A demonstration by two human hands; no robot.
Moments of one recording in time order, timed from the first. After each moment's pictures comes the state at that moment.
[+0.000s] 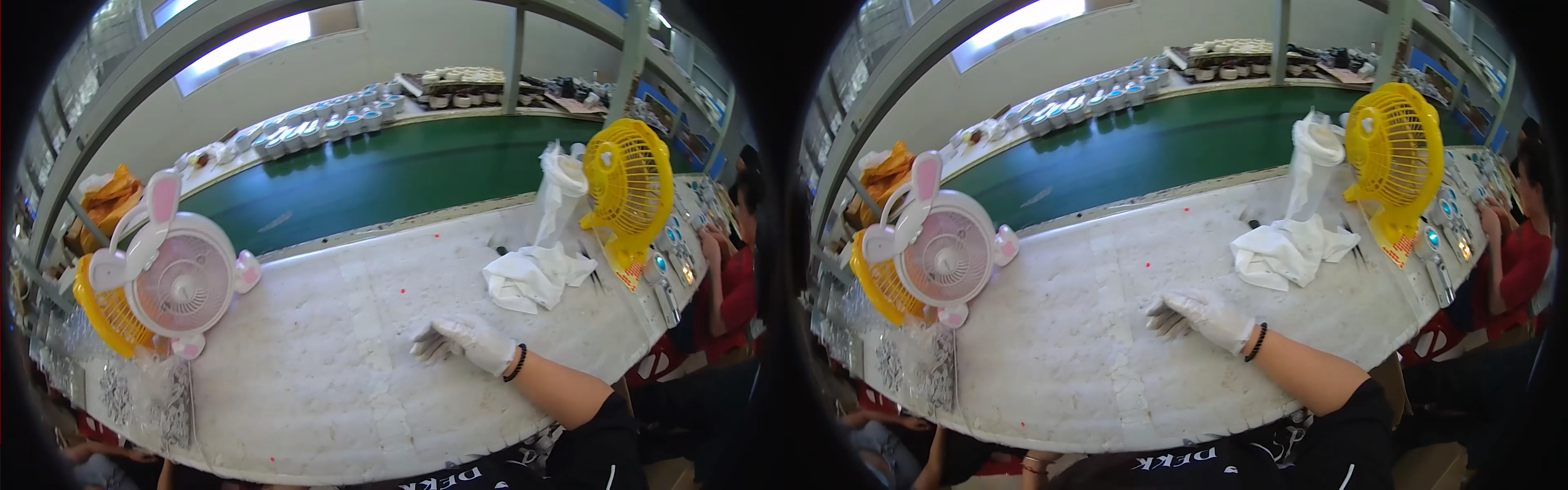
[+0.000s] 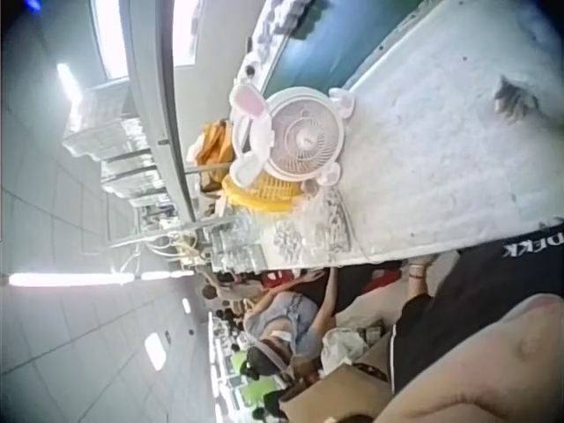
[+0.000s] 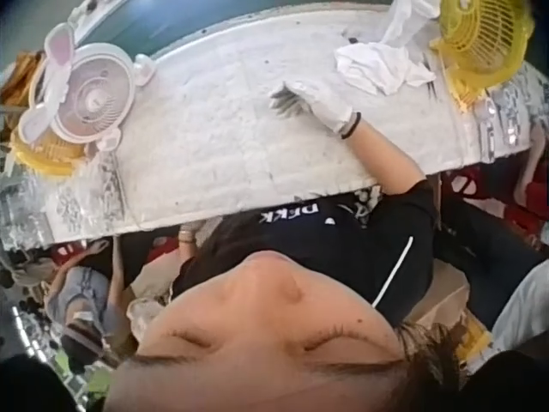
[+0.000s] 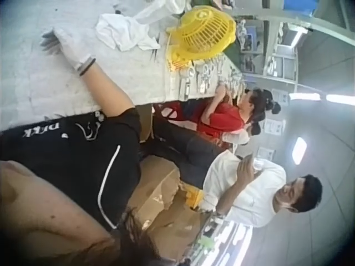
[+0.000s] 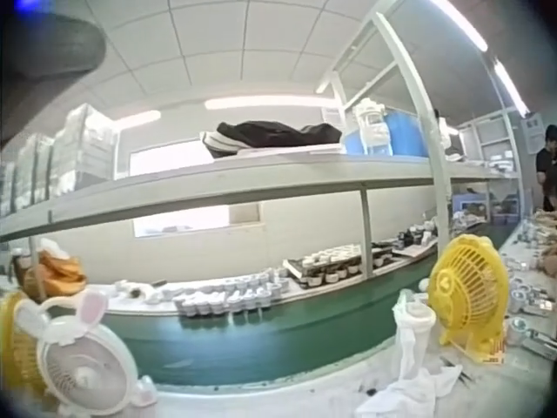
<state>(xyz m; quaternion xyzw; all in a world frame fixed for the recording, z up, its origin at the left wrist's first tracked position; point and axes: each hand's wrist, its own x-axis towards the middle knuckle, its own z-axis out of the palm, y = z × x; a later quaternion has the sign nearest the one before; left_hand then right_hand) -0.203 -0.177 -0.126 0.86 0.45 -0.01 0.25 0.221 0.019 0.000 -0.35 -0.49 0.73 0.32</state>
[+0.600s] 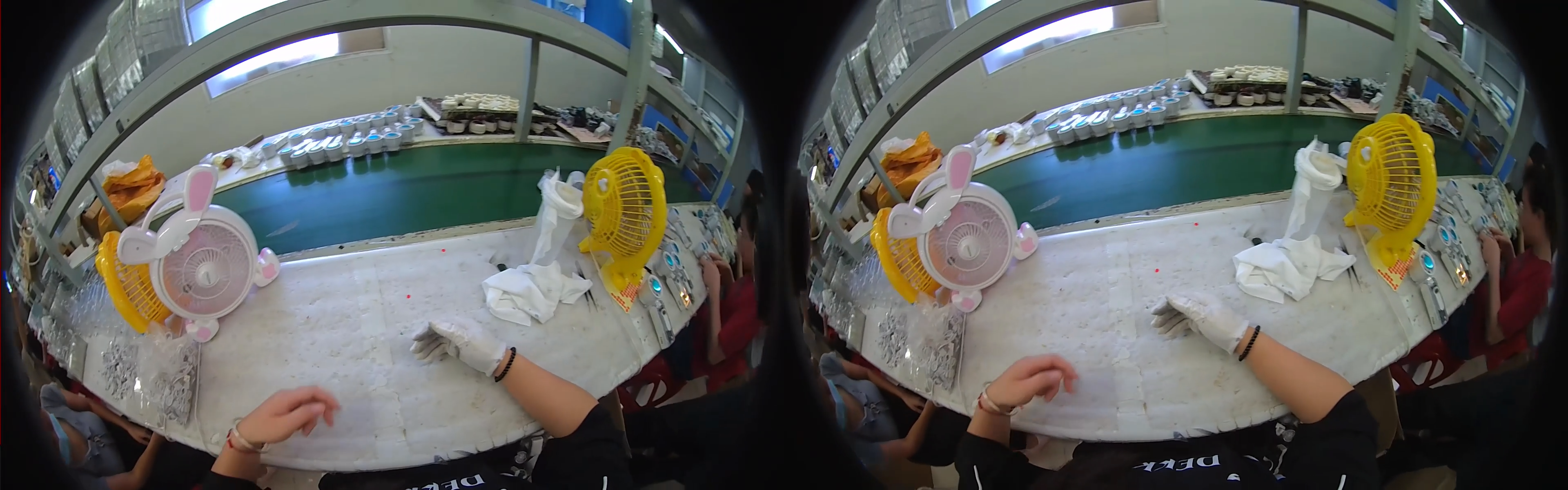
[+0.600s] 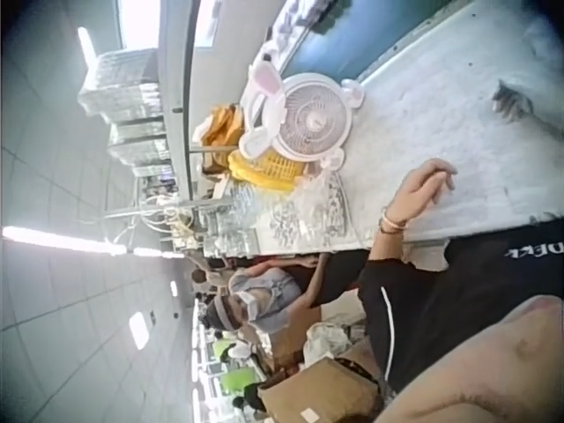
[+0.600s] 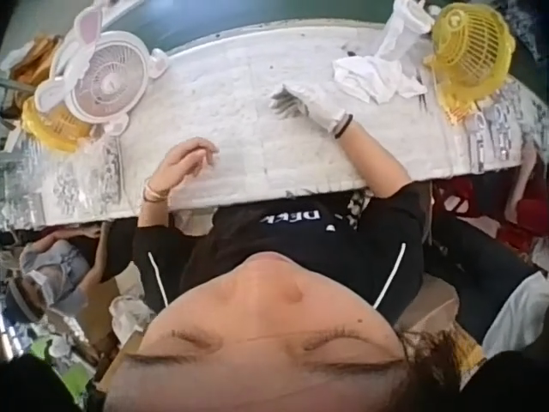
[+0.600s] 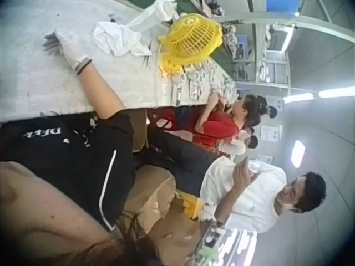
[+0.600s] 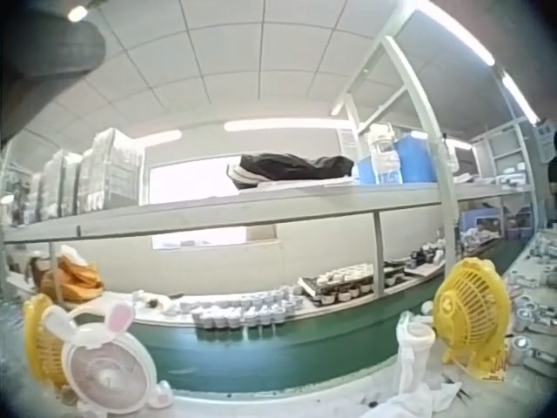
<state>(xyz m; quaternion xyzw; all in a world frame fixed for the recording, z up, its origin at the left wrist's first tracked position) -0.096 -0.077 0.067 0.61 0.44 0.20 0.63 0.222 0.022 -0.007 -0.32 -0.49 0.75 0.31</state>
